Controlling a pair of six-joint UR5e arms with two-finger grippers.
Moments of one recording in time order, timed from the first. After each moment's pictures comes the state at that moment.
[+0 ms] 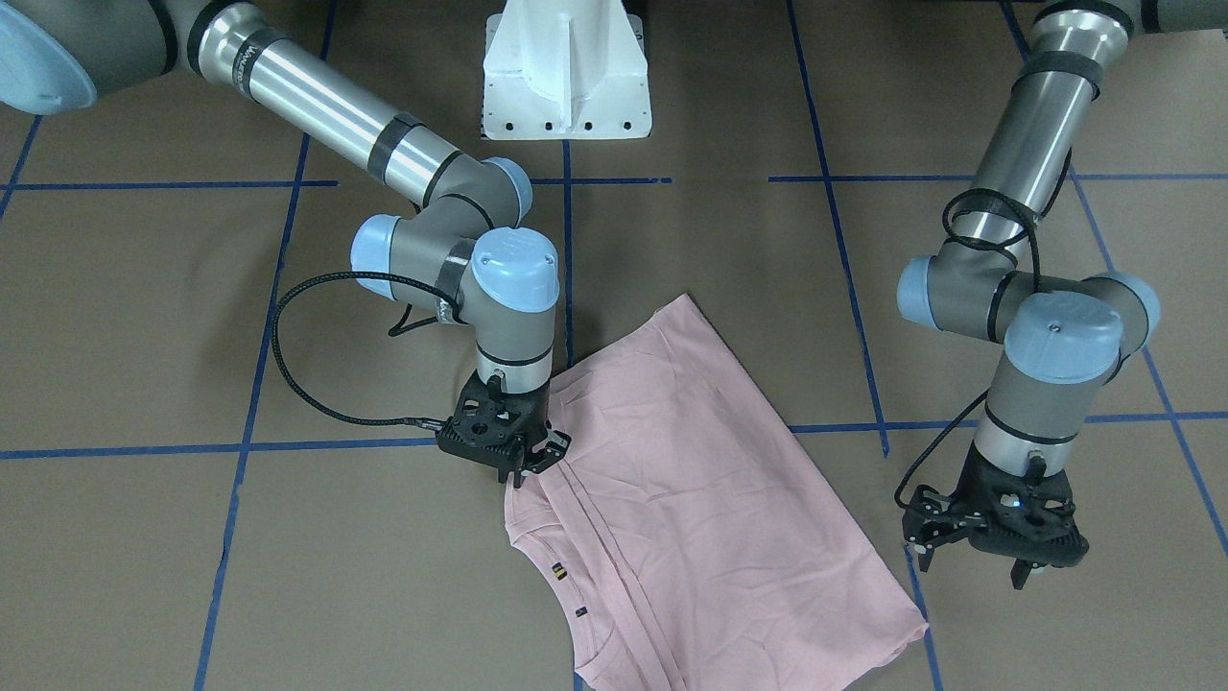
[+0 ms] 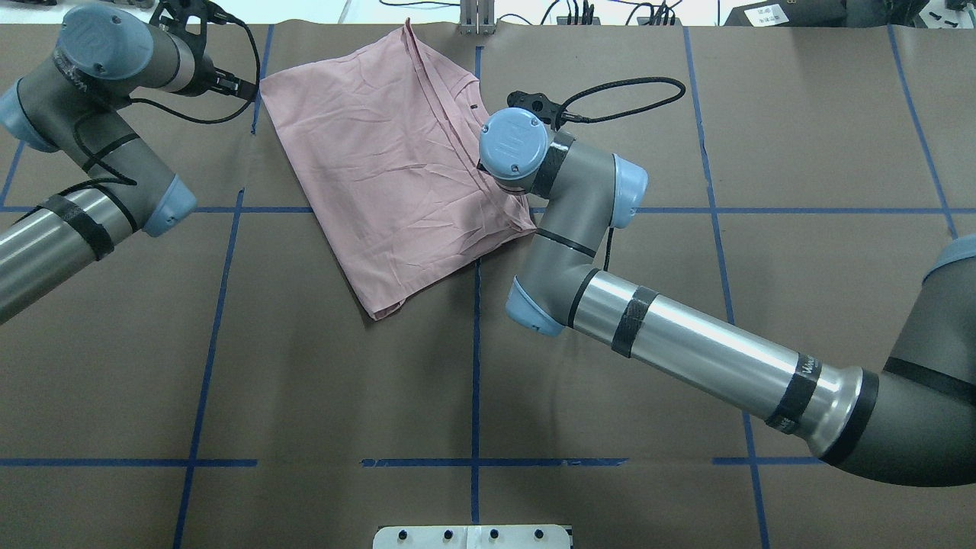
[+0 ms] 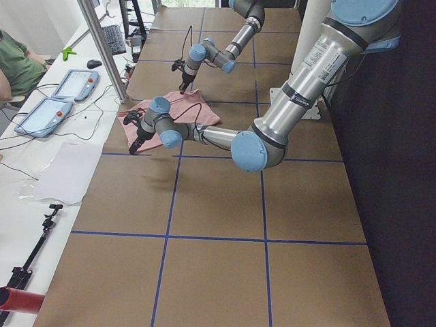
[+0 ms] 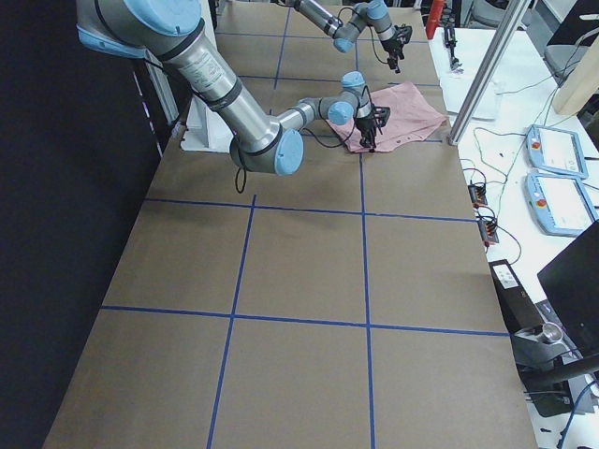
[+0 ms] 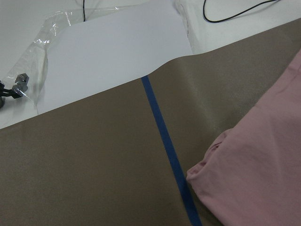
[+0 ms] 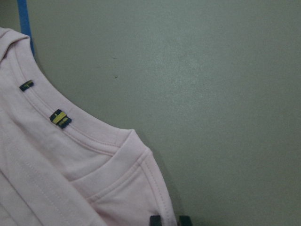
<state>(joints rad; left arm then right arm) -0.98 -2.21 -1.03 -2.37 -1.73 -0.58 0.61 -0.62 1.04 -1.22 1.58 1.50</state>
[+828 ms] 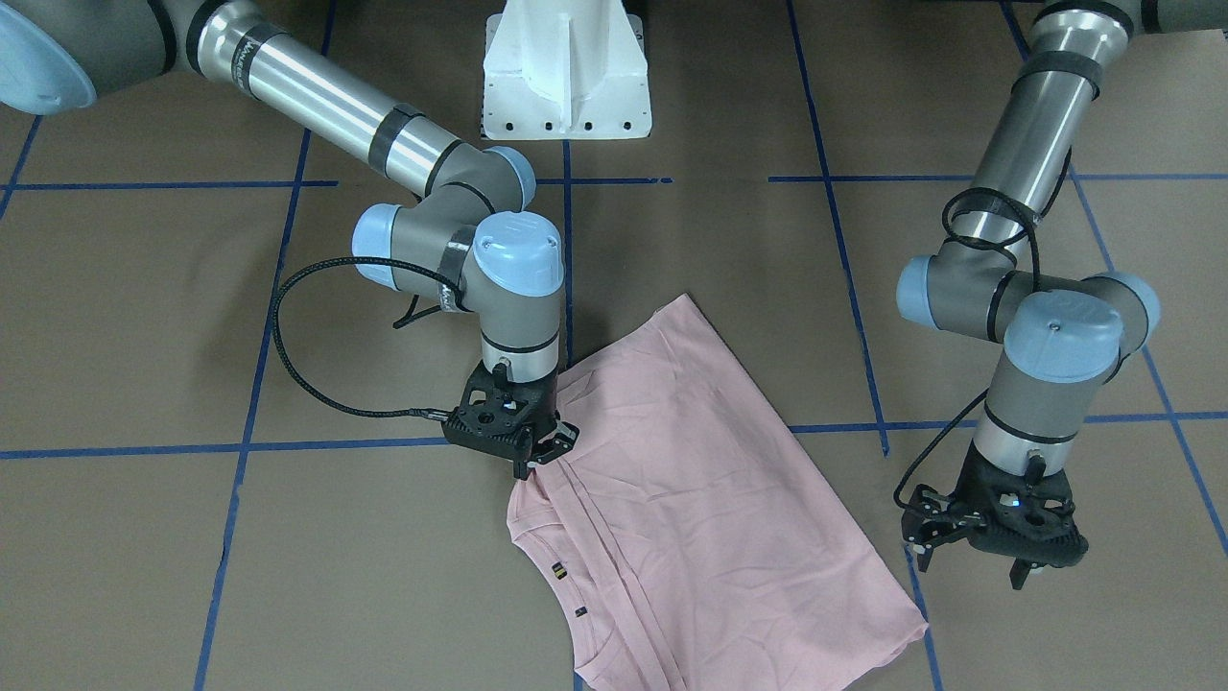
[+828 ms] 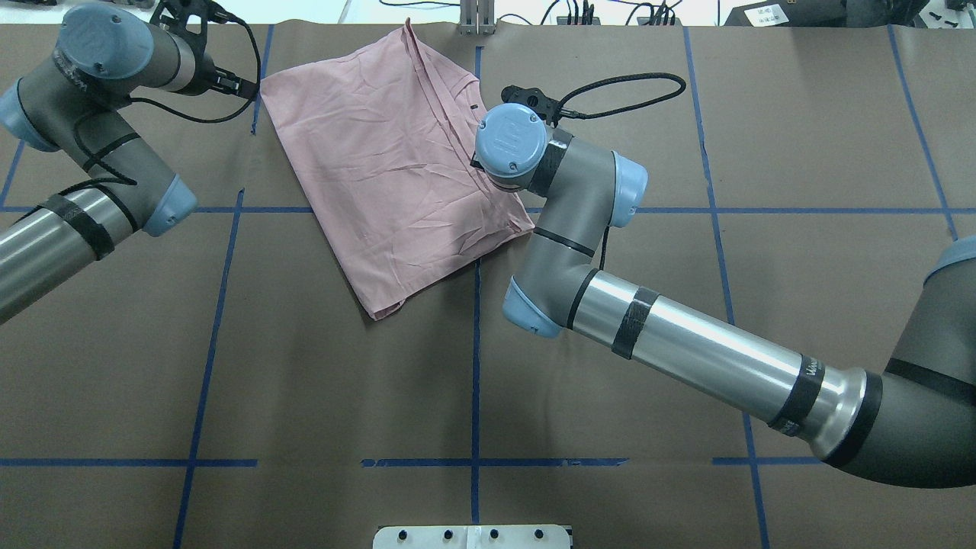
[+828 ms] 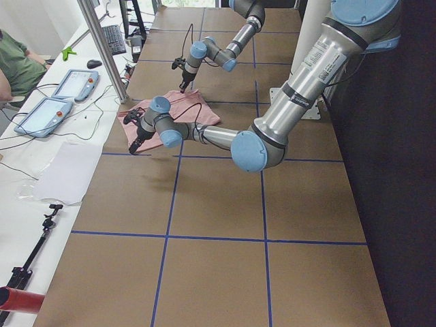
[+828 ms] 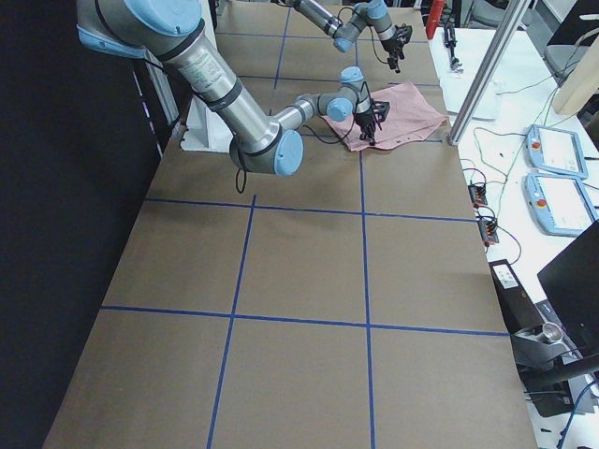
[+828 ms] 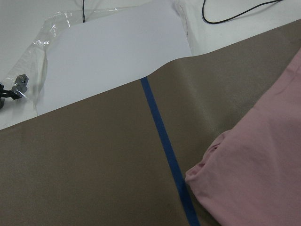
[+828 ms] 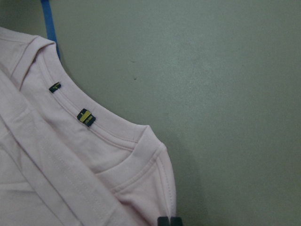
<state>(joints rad) -0.98 -2.21 -1.04 -2.37 -1.73 -0.59 0.61 -0.63 1.08 -1.23 1.58 1.51</state>
